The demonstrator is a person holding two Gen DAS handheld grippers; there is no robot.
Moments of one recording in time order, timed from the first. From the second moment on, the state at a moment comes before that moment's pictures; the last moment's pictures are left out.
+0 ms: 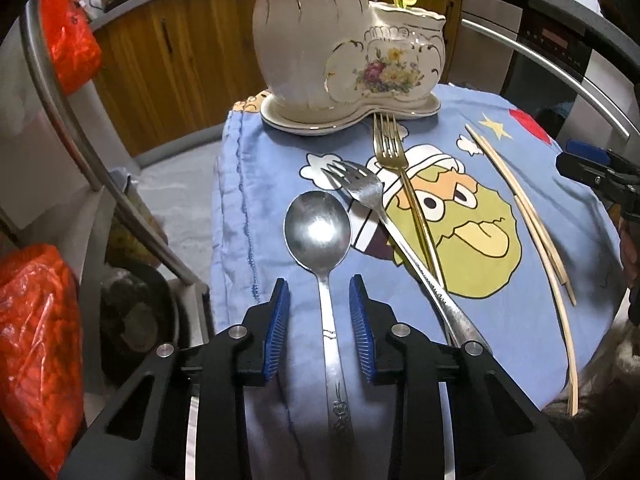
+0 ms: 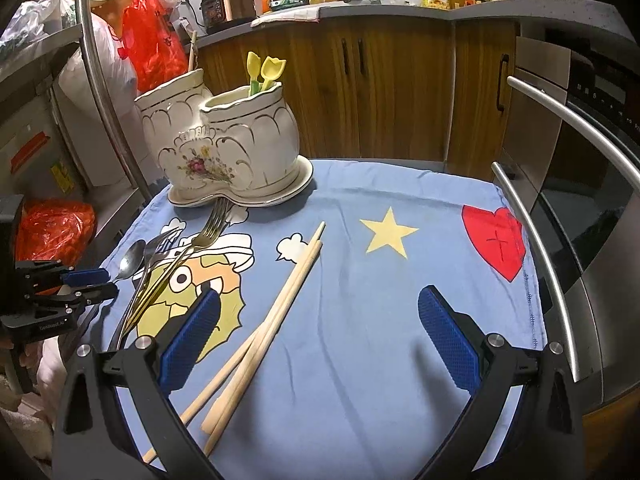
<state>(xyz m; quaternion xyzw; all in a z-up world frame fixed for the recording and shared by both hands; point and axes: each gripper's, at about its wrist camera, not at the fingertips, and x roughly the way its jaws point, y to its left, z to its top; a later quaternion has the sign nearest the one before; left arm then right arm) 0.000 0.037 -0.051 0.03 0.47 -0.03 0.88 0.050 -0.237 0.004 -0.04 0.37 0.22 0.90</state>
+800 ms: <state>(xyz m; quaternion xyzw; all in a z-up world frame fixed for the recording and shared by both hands) 0.001 0.039 -0.047 0.02 0.44 -0.02 0.90 0.056 -0.214 -0.009 -0.05 0.43 0.22 0.87</state>
